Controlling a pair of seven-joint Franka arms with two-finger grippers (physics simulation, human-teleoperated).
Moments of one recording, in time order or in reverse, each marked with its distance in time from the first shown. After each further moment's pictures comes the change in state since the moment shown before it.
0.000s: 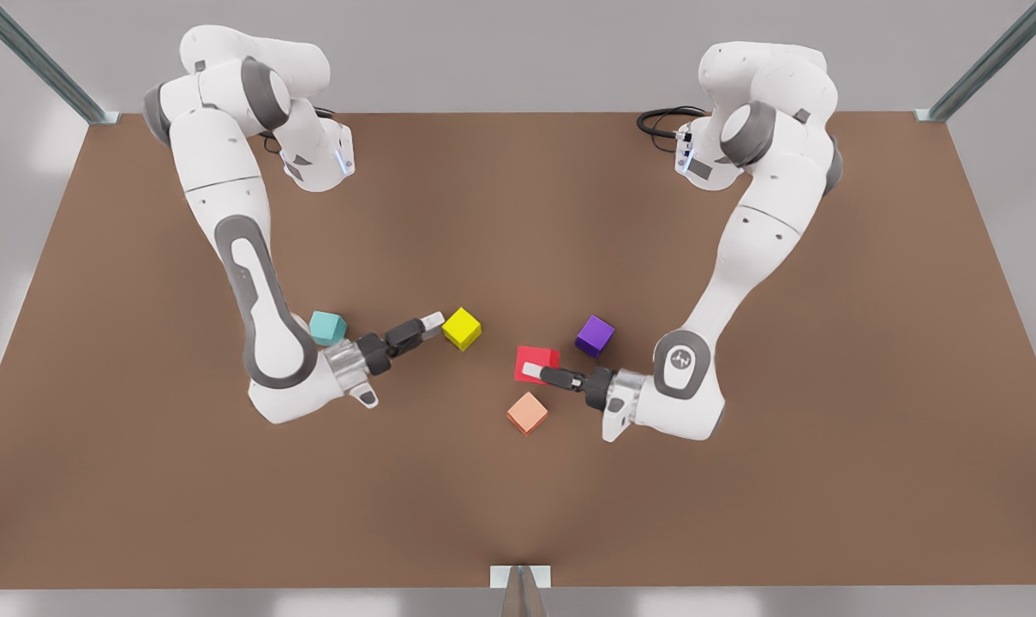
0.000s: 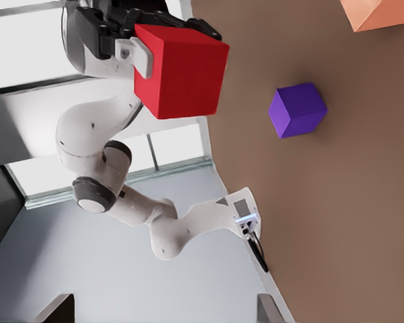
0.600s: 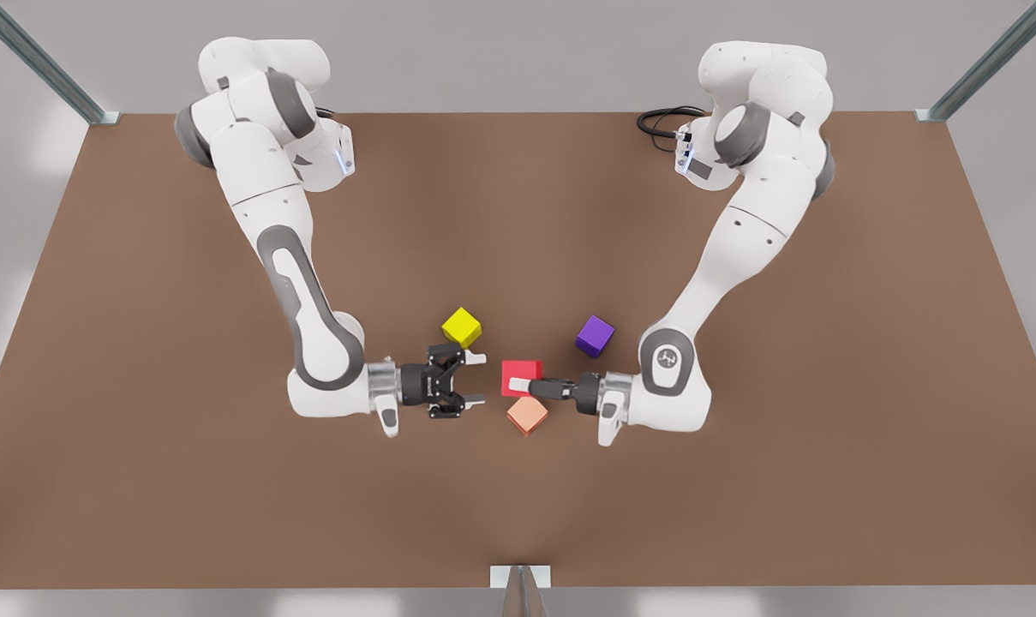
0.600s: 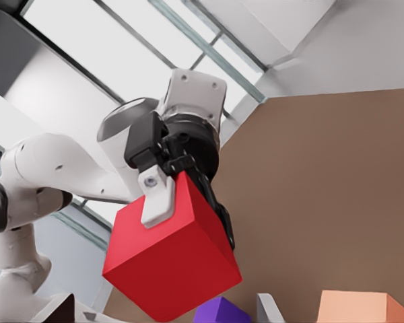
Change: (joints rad) left arm -0.031 0.019 -0.024 -0.005 -0.112 0.141 0.031; right arm 0.113 0.091 0.016 0.091 0.224 0.446 -0.854
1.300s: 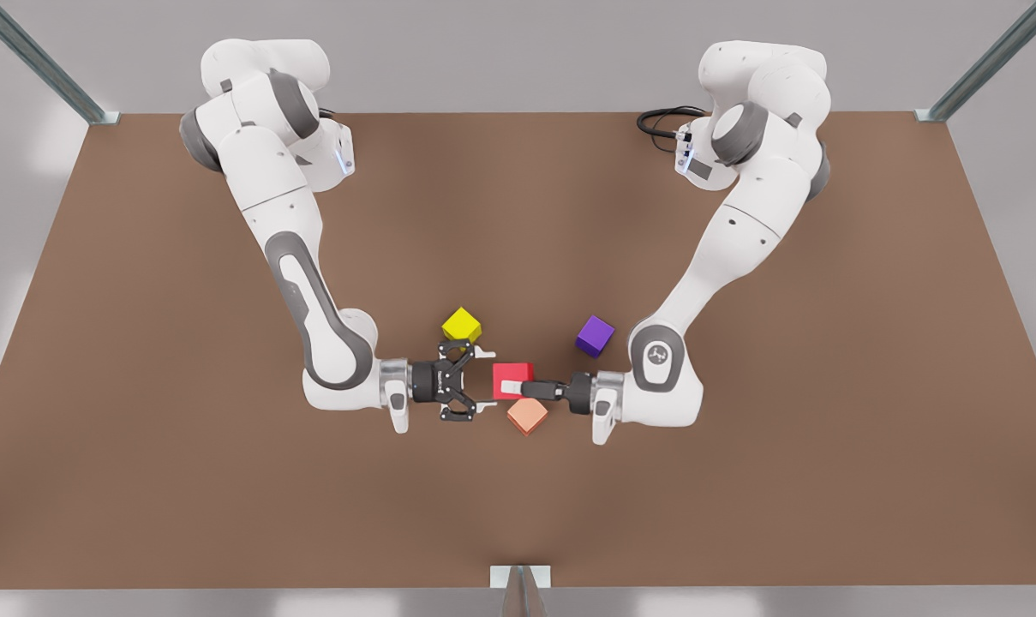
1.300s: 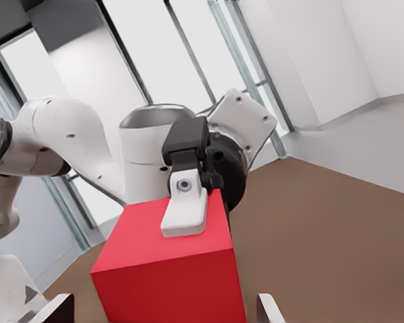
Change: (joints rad) left arm -0.009 0.007 -0.023 0.004 -0.015 0.072 0.037; right arm 0.004 0.012 0.025 -0.029 0.121 0.029 -0.477
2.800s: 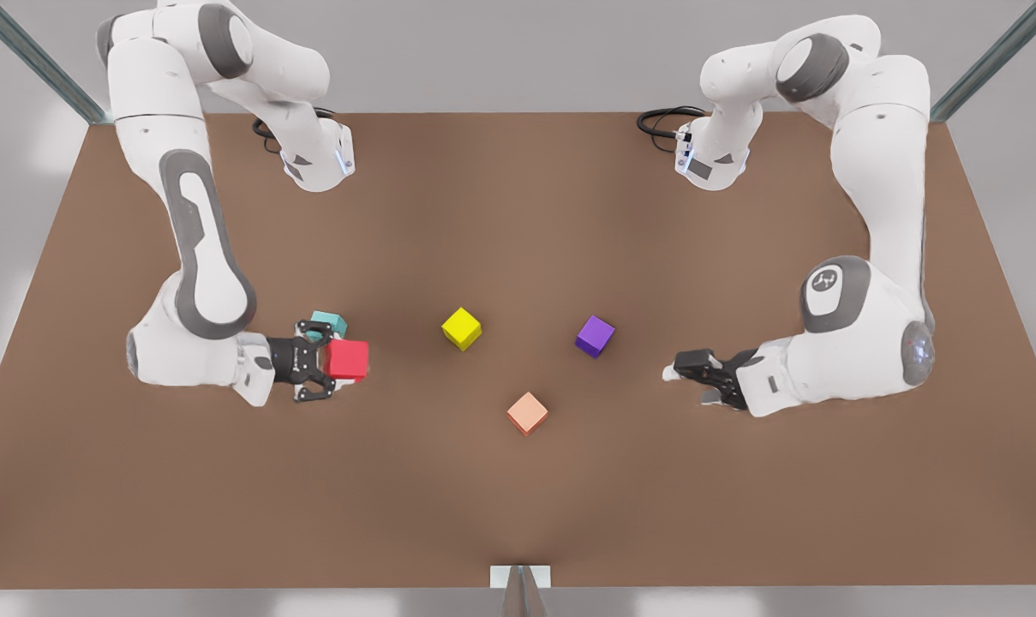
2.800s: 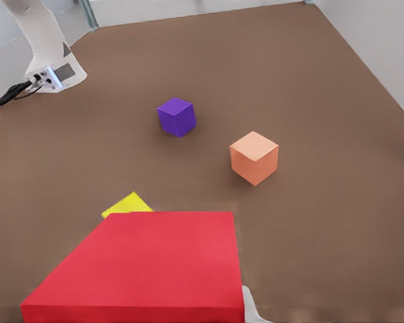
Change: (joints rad) left arm 0.323 -0.404 -0.084 0.092 1.067 -0.457 -0.124; right arm -0.308 -0.412 -0.028 -0.295 -0.934 -0.077 -0.025
